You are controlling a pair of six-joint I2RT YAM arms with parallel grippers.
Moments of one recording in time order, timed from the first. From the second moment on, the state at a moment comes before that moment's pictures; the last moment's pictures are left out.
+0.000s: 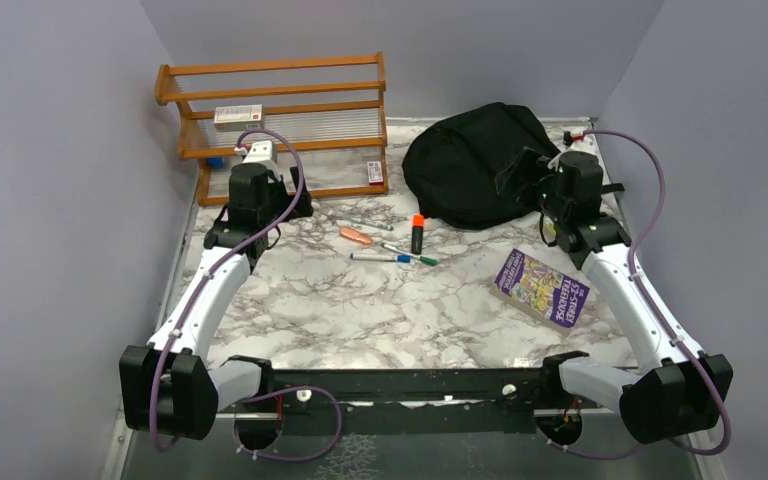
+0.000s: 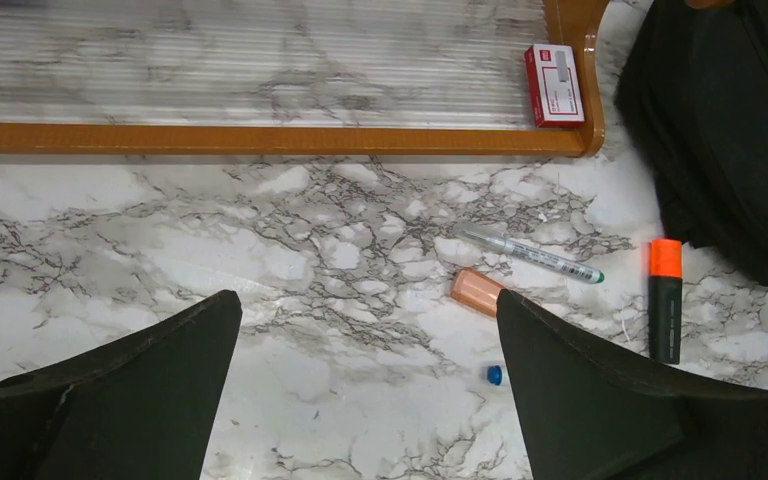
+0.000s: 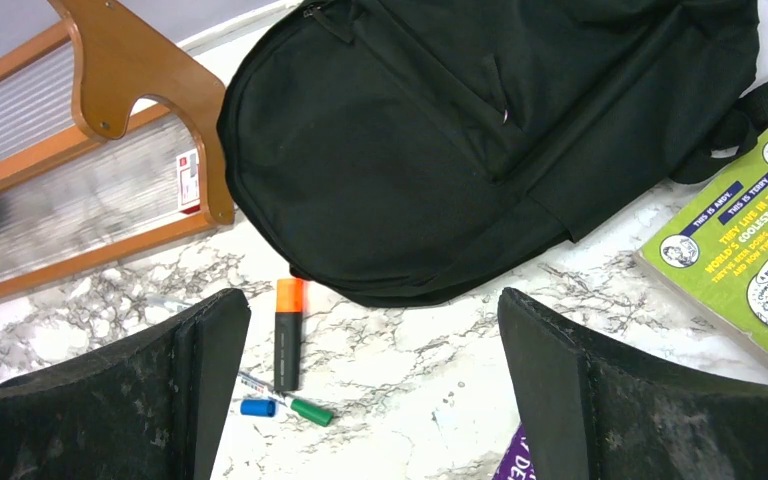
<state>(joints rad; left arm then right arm) -0.15 1.16 0.91 -0.22 -0.04 -0.25 0.18 1.13 1.00 -0.26 0.08 0.44</state>
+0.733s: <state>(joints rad) -0.13 1.15 0.91 -0.20 -0.04 -0.27 0.18 1.13 0.99 -0.30 0.08 0.44</state>
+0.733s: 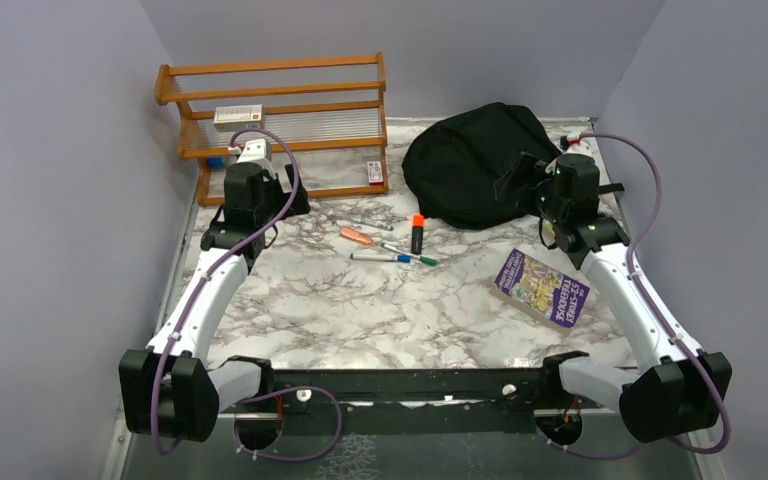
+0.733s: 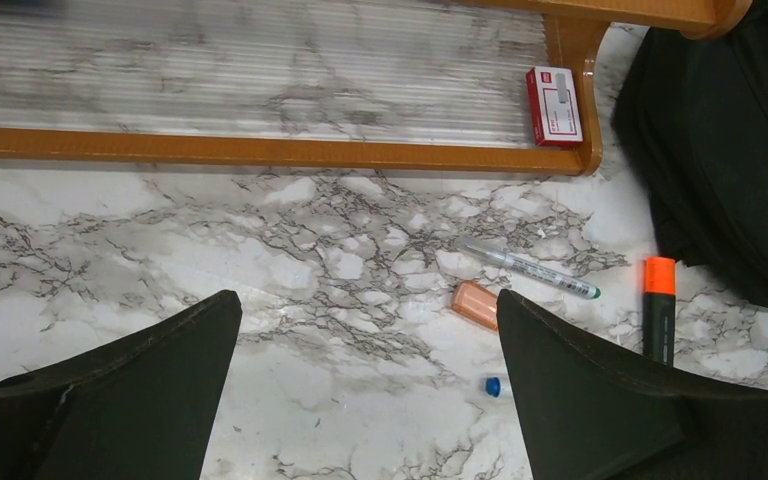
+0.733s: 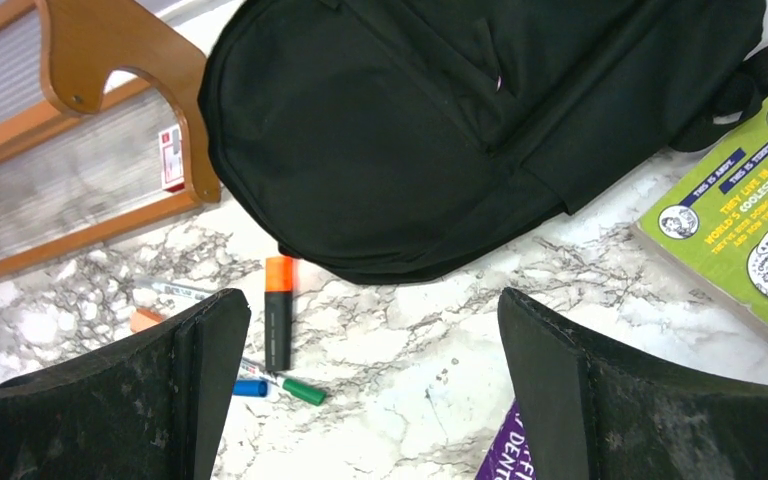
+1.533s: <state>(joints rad) -0.12 1.14 0.90 -0.21 -0.03 -0.28 0.29 1.67 1.30 -0.35 -0.22 0.20</state>
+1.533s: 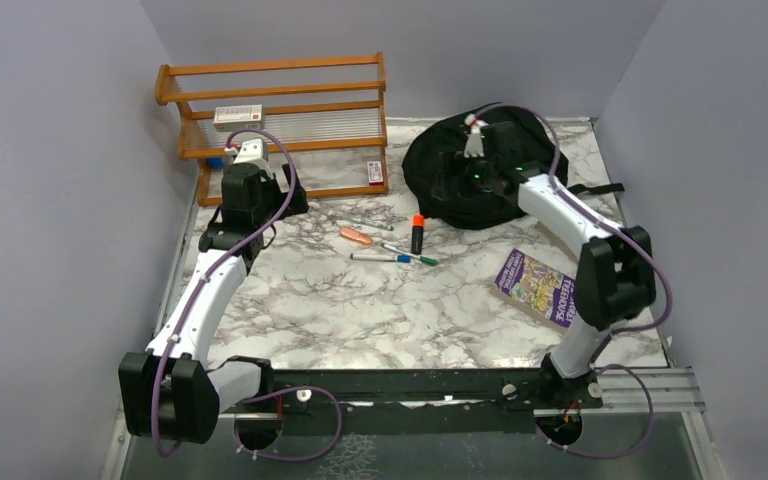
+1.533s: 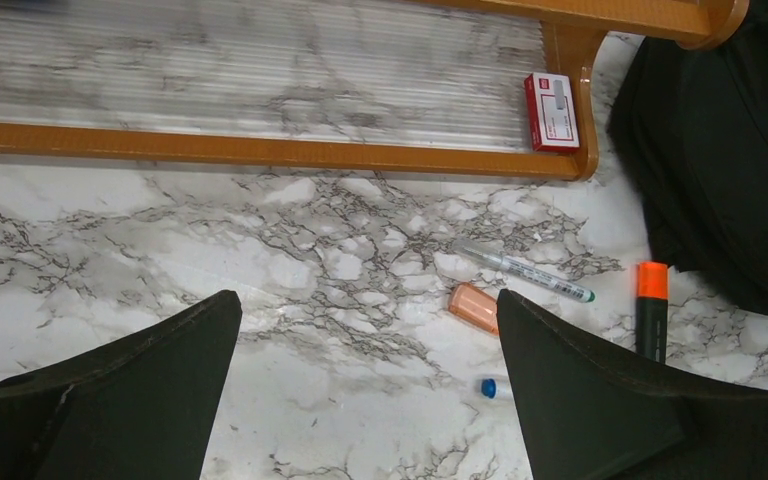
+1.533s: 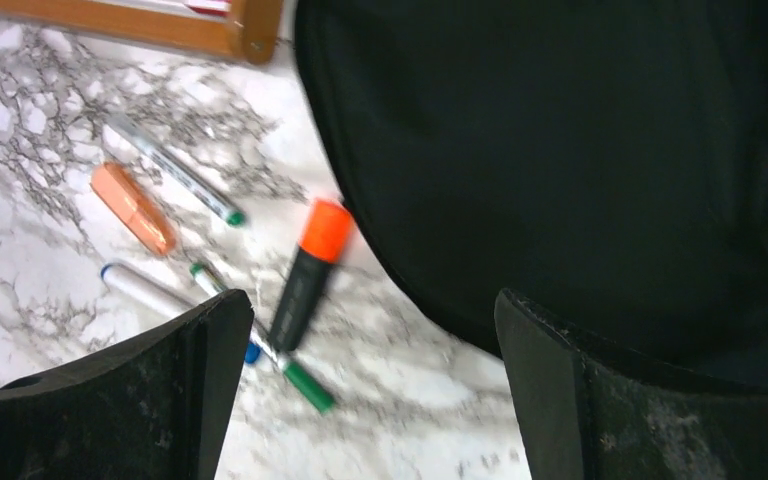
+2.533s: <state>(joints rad) -0.03 1.20 0.90 -0.20 0.14 -0.32 0.50 2.18 1.63 -0.28 0.21 -0.13</state>
